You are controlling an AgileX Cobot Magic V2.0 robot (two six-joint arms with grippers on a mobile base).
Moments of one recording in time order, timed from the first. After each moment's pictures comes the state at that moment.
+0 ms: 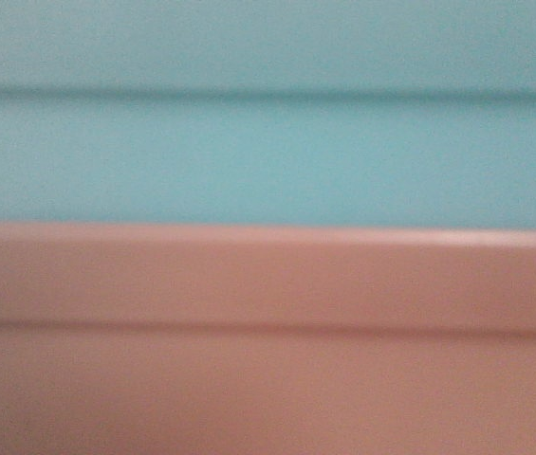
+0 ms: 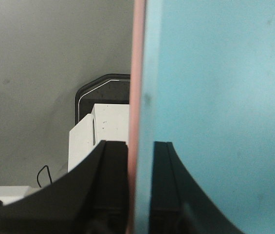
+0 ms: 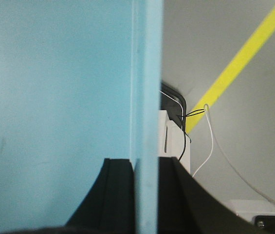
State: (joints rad) left arm -0.81 1.35 -1.14 -0.02 1.24 -0.79; right arm 0.77 1.37 -1.11 -0.01 1.22 0.81
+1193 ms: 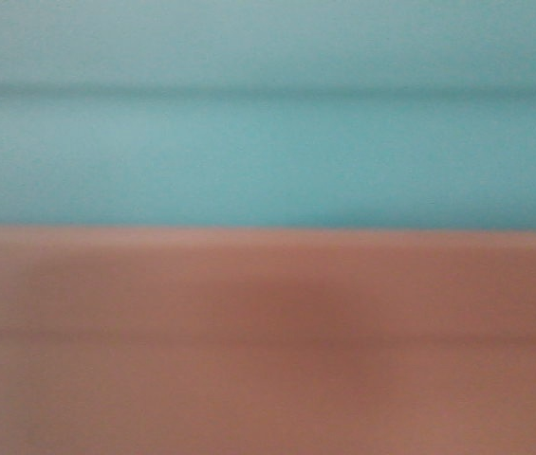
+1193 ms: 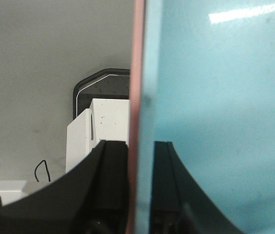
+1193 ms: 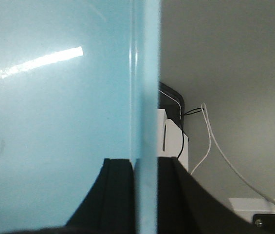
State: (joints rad) left arm -0.81 1.35 -1.14 -0.04 1.25 -0.79; right arm 0.77 1.37 -1.11 -0.01 1.23 0.81
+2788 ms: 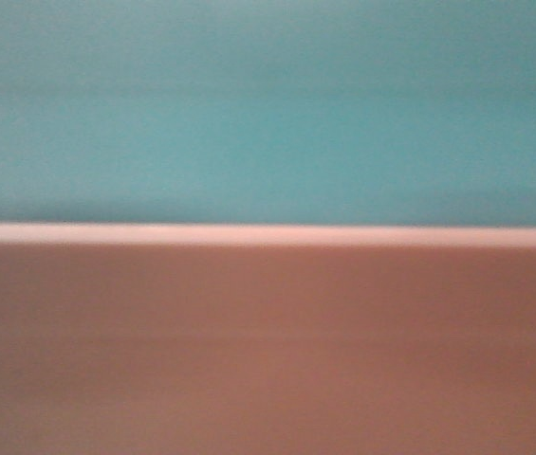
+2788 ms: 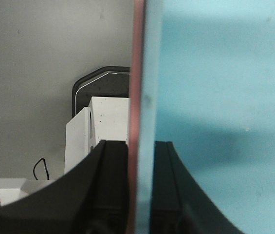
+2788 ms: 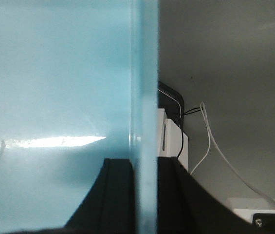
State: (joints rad) left arm -0.81 1.35 -1.14 -0.05 1.25 -0.80; right arm 0.77 1.37 -1.11 -0.01 1.23 0.81
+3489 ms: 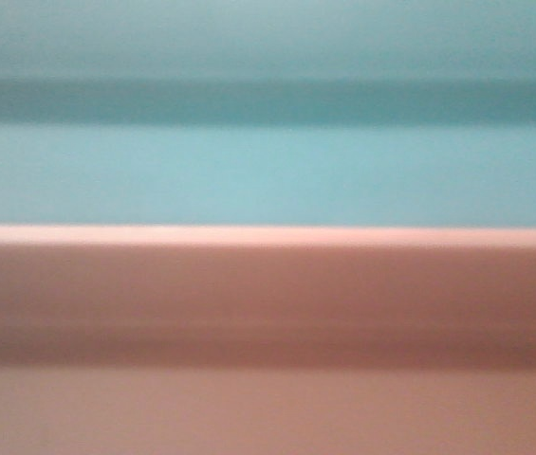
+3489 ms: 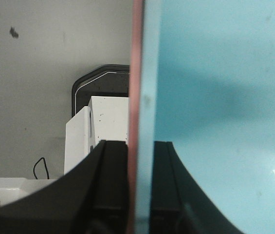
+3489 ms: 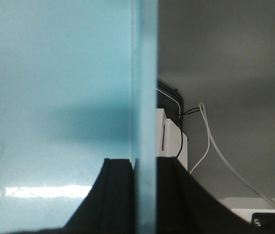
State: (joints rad) left arm -0.81 1.35 -1.14 -0.05 1.25 -0.80; right arm 0.77 1.37 -1.11 -0.01 1.23 0.81
